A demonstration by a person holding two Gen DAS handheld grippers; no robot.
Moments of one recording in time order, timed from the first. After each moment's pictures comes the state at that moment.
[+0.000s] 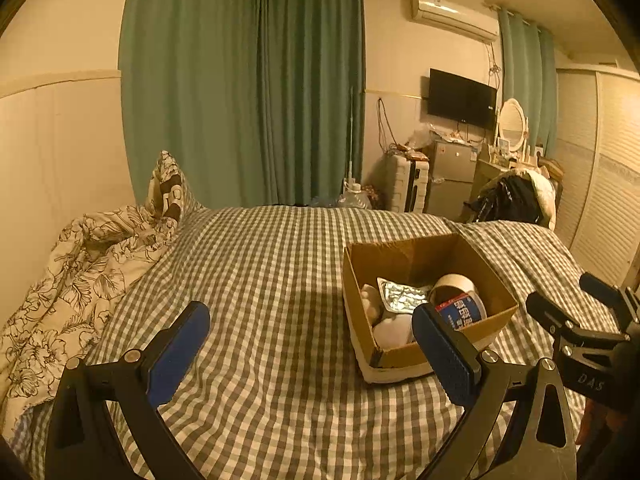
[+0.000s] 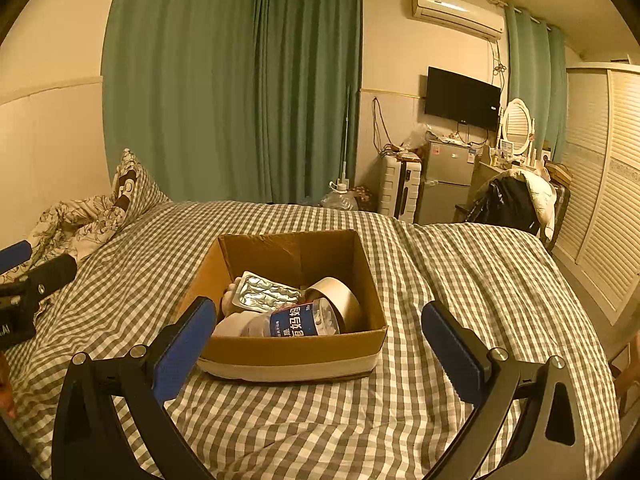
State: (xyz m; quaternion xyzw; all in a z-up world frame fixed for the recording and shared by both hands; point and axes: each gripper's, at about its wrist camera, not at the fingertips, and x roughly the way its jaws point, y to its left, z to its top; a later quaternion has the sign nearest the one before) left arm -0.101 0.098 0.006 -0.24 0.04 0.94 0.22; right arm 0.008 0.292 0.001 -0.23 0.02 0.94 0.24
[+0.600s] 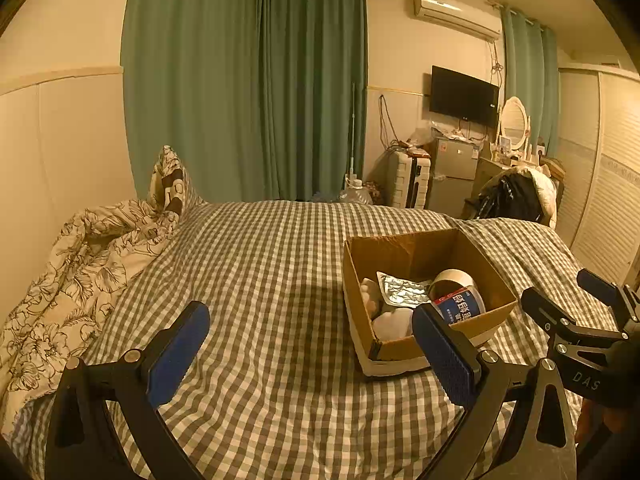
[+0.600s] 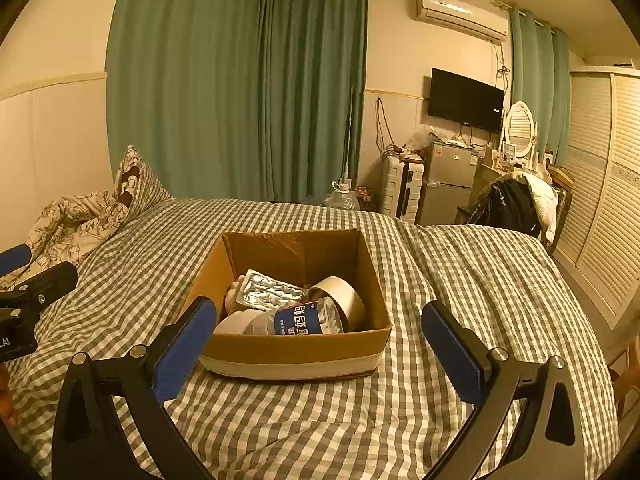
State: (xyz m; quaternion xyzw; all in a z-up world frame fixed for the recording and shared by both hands) left arm -0.098 0.098 0.004 -0.25 0.04 0.94 0.22; right arm 0.008 0.289 0.002 -0.23 0.02 0.94 0.24
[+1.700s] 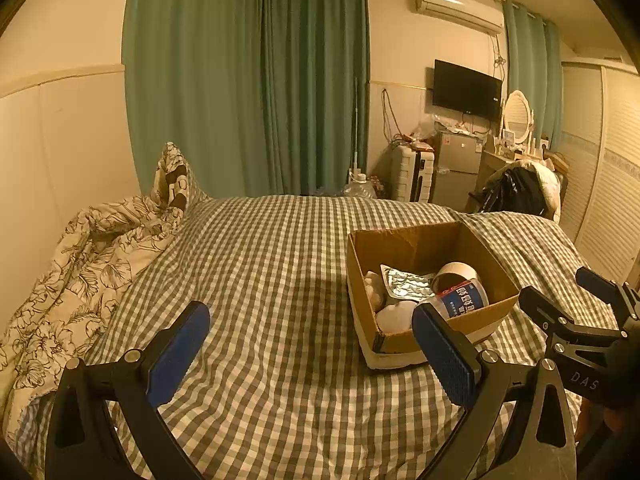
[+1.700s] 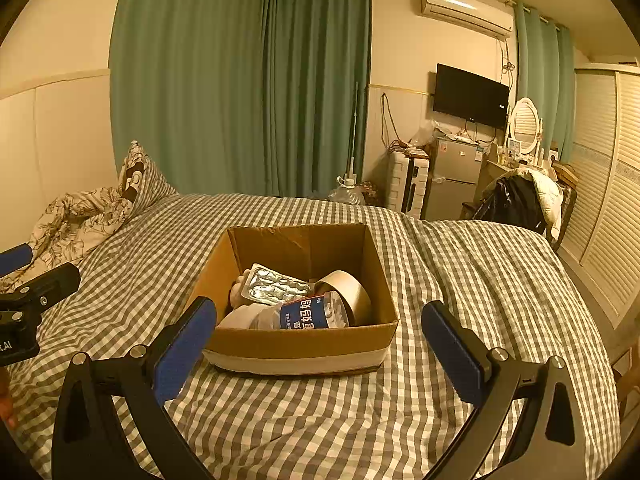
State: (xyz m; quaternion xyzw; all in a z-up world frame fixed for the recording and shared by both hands) left arm -0.094 0.098 0.003 -0.26 0.05 0.94 0.21; right arm 0.006 0.294 -0.001 -0.24 0.02 0.94 0.23
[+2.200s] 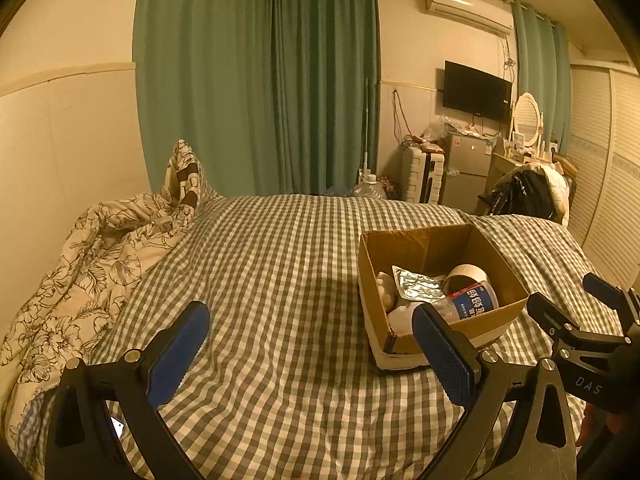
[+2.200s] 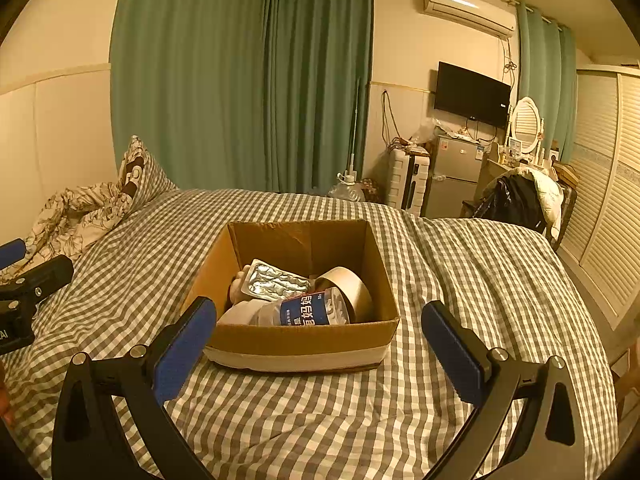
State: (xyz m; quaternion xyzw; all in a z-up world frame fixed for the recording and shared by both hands) left arm -0.097 0.091 0.002 -0.26 0.05 0.95 0.19; right arm 0.004 0.292 -0.005 -0.25 0.02 0.94 0.23
